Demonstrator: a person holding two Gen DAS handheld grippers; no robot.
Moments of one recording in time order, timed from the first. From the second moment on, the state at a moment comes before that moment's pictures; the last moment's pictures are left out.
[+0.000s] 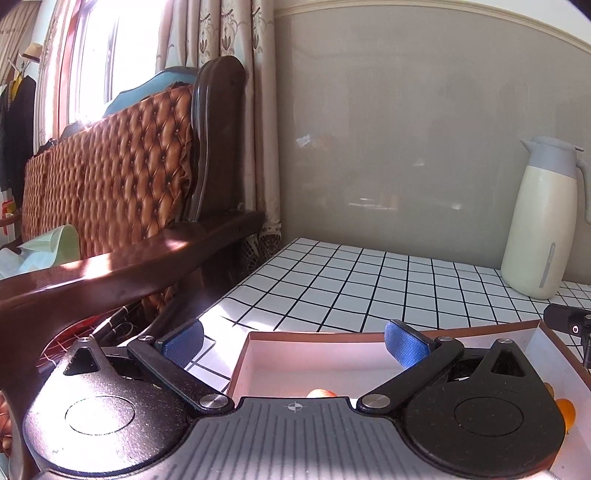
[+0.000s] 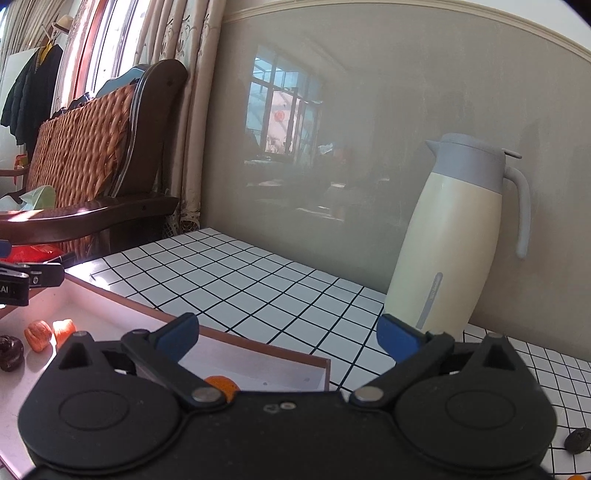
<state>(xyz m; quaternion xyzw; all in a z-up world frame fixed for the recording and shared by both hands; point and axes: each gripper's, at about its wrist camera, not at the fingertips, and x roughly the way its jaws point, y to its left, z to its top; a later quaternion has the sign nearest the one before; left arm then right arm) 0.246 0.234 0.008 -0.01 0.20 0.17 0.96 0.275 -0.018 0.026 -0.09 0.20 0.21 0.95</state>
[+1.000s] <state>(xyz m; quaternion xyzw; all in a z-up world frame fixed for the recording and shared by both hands) 0.218 0.093 0.034 -0.06 0.14 0.08 0.98 0.236 -0.145 0.042 -0.05 0.21 0.11 0.97</state>
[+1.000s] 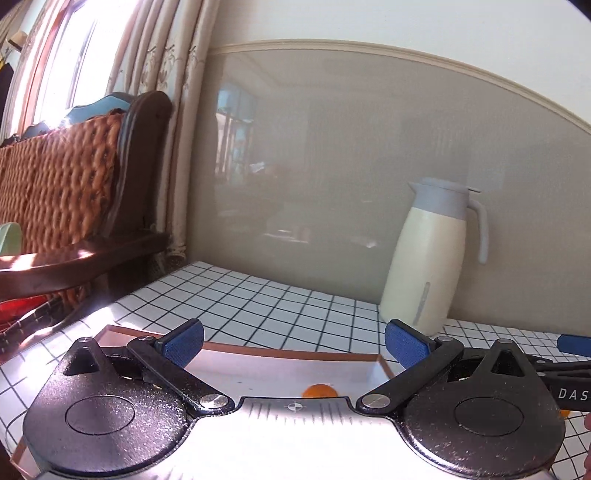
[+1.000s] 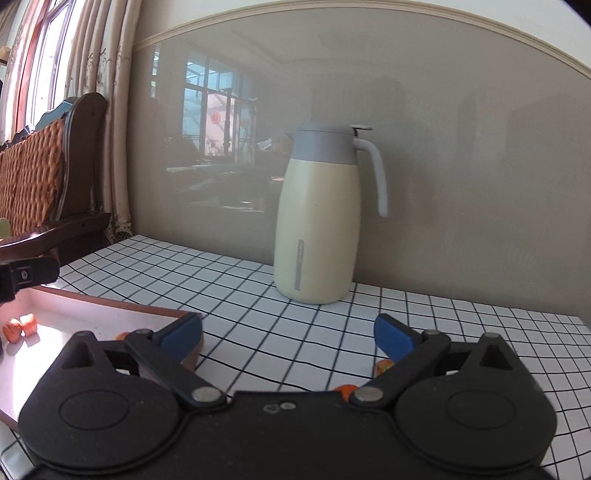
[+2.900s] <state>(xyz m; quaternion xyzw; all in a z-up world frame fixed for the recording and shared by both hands) 0.325 -0.135 -0.049 0.06 0.30 -0.10 0.95 0.272 -0.292 -0.039 -0.04 0.35 0.03 0.94</state>
